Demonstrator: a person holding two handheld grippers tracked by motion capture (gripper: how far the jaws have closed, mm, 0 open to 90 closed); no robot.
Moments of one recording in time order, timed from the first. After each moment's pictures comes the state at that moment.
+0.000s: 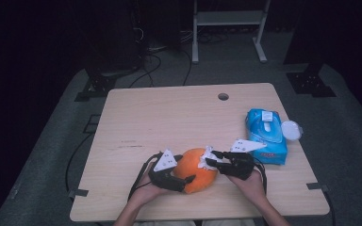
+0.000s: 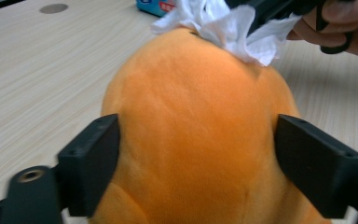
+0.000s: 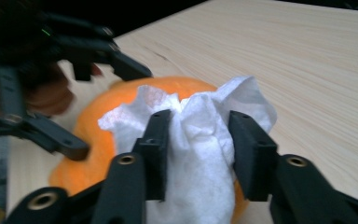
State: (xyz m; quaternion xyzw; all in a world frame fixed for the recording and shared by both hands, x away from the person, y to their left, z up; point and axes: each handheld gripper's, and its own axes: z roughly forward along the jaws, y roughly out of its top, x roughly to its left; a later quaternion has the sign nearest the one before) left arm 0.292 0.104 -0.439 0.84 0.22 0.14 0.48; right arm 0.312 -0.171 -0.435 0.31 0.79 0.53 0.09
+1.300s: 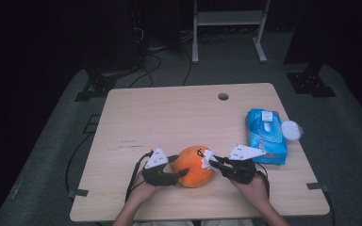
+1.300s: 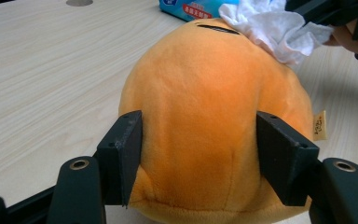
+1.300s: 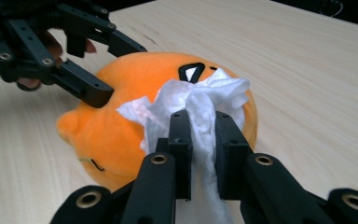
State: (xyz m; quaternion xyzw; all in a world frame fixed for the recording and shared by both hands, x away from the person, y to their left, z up) left arm 0.304 0.124 -0.452 0.82 0.26 0.13 0.50; right arm 0.294 -0.170 -0.432 0.29 0.81 0.50 0.14
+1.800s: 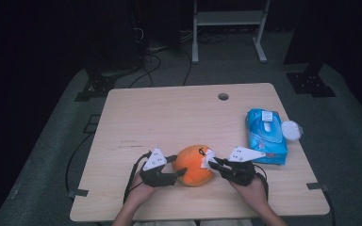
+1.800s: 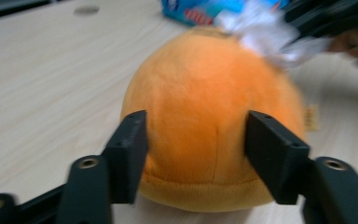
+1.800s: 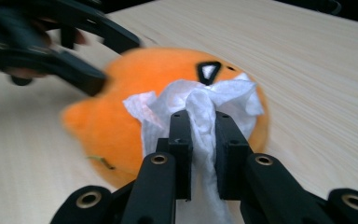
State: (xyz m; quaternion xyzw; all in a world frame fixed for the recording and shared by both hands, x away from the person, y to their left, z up) left arm 0.300 0.128 -0.447 0.82 0.26 0.15 0.49; right arm 0.288 -0.163 -0.433 0.28 0.81 0.50 0.14
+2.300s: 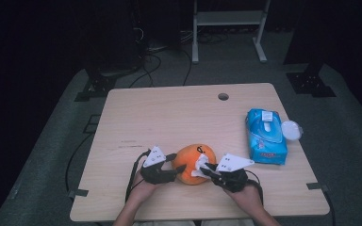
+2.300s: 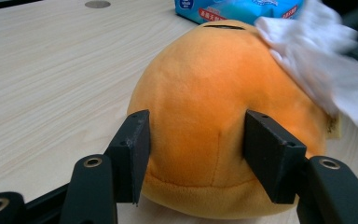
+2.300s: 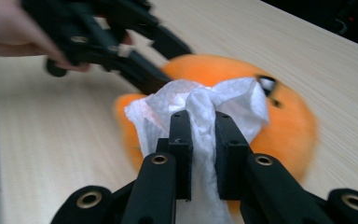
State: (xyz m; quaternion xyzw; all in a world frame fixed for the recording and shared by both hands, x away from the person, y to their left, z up) left arm 0.308 0.130 -0.453 0.80 0.28 0.14 0.51; right arm 0.268 -0.134 -0.427 0.22 0.83 0.48 0.17
